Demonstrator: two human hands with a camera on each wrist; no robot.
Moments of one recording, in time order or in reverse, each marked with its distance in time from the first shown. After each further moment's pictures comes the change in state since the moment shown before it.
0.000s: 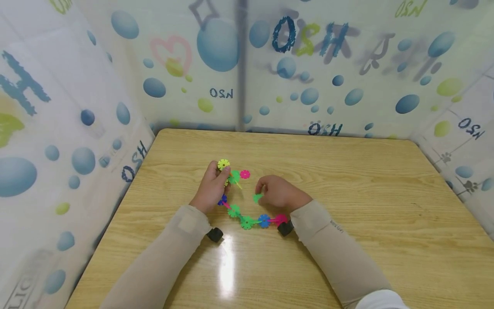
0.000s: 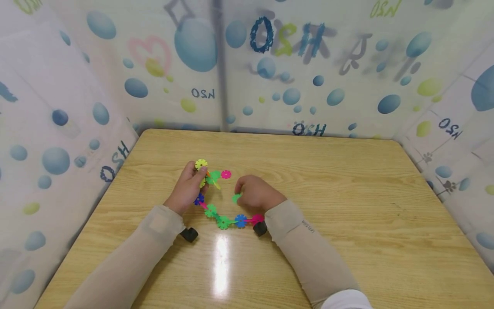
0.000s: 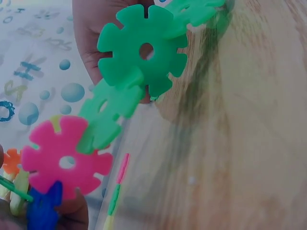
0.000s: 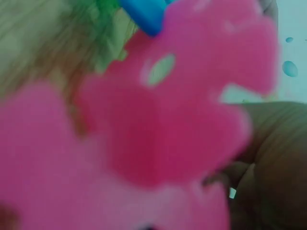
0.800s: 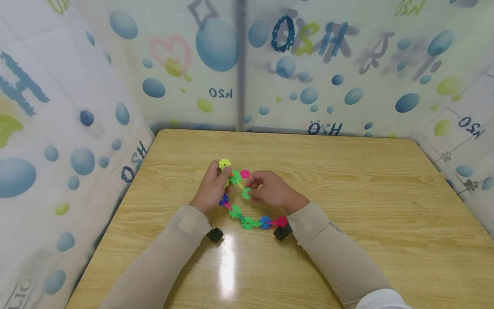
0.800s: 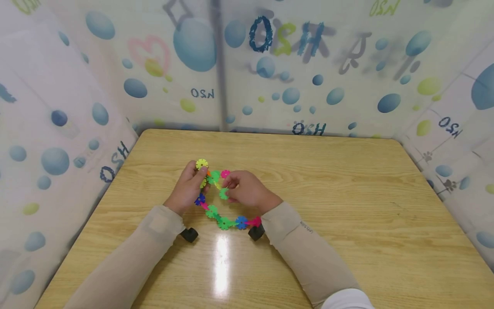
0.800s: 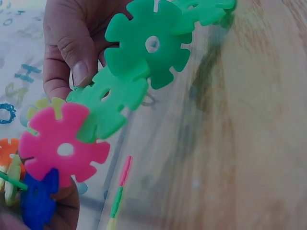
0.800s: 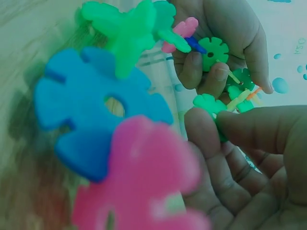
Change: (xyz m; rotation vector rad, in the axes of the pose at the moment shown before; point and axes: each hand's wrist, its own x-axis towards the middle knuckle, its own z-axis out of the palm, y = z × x) left_hand -0.001 0.002 0.001 -0.042 -0.043 0.032; right_hand 0.000 -0.019 0.011 0.355 0.069 -0.144
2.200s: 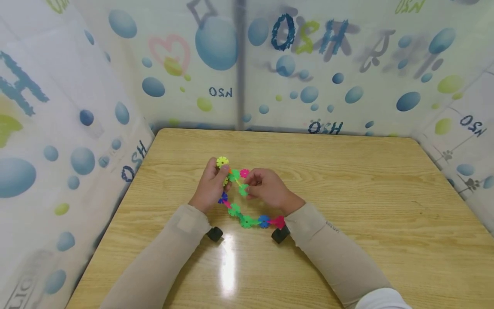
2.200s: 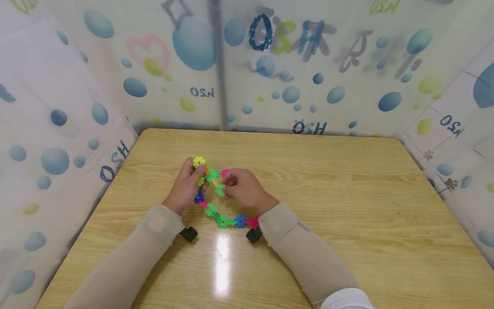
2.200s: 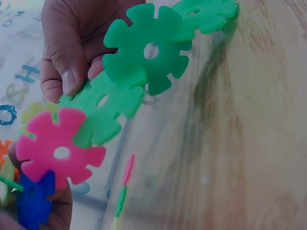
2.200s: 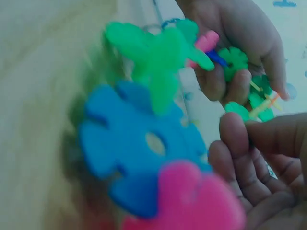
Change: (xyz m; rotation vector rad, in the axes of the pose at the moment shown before) left_hand -0.001 0.001 -0.002 -0.029 0.004 0.061; right_hand 0.002 0.003 0.009 0.110 0.061 -0.052
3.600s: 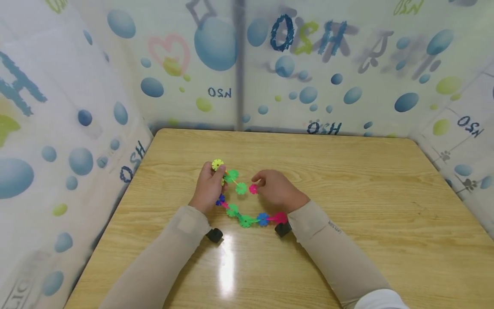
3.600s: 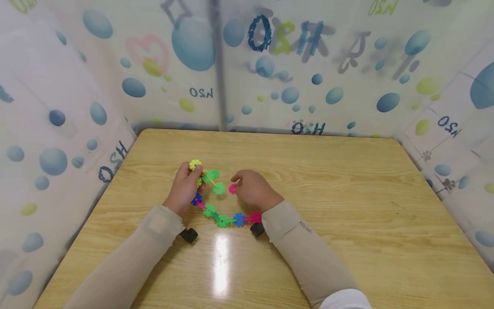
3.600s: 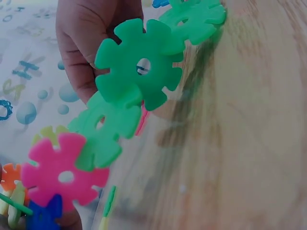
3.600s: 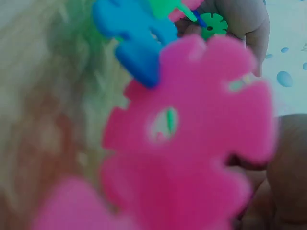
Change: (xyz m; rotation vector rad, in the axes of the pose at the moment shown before) left_hand 0.003 -0.007 0.002 0.029 0.154 -0.131; right_hand -0.006 -0.002 -0.018 -0.522 -0.004 0.176
